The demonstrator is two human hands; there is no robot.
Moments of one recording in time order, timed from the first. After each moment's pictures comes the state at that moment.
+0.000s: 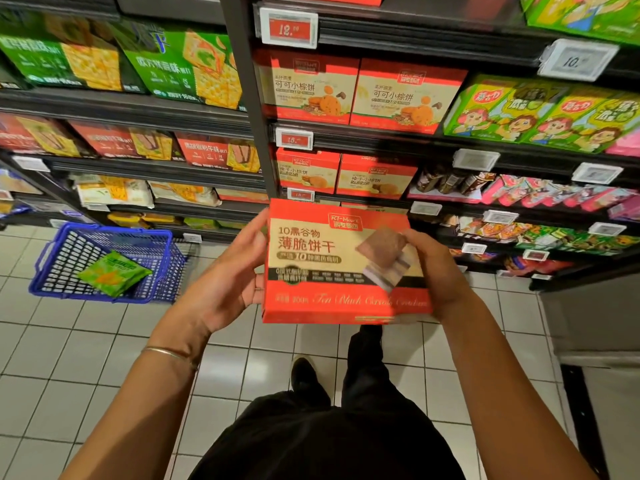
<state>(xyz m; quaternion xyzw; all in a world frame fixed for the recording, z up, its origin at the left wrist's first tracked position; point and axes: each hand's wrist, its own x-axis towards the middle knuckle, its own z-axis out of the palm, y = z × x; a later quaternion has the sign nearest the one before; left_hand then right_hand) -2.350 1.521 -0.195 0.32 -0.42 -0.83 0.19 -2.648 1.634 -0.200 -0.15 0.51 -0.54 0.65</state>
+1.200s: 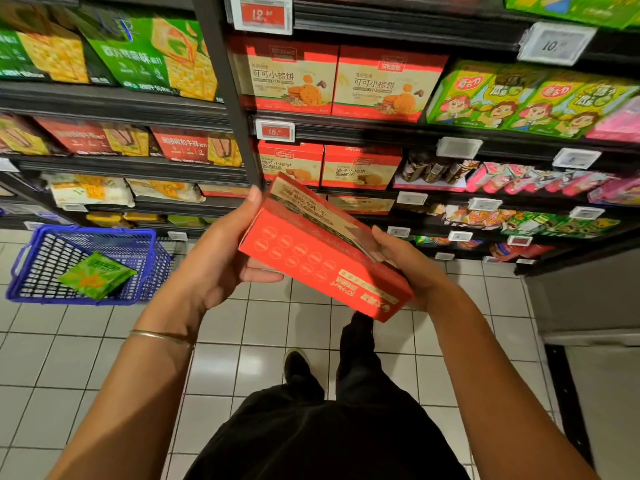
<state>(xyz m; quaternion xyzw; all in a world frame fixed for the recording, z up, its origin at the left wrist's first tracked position) -2.388 1.515 -0.150 0.45 -0.45 -0.76 0.16 -2.648 1.631 -0.211 -0.14 0.59 -0.41 0.68</state>
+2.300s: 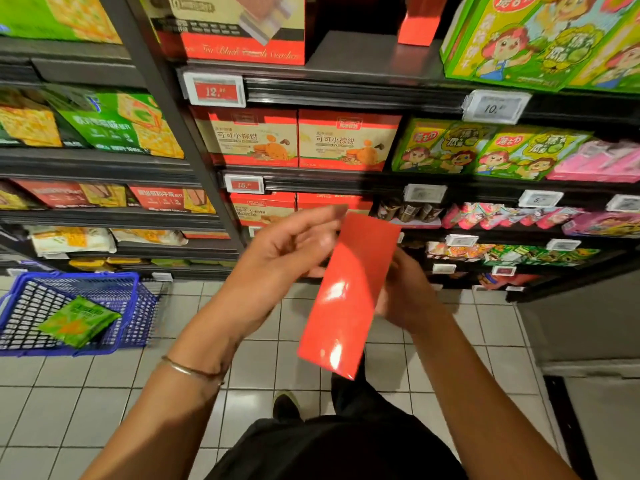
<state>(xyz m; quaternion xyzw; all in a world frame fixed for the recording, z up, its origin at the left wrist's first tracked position) -2.508 1.517 -0.108 0.25 -0.61 -0.71 0.26 -2.710 1.602 -0.186 -0.04 0.51 -0.56 0.65</state>
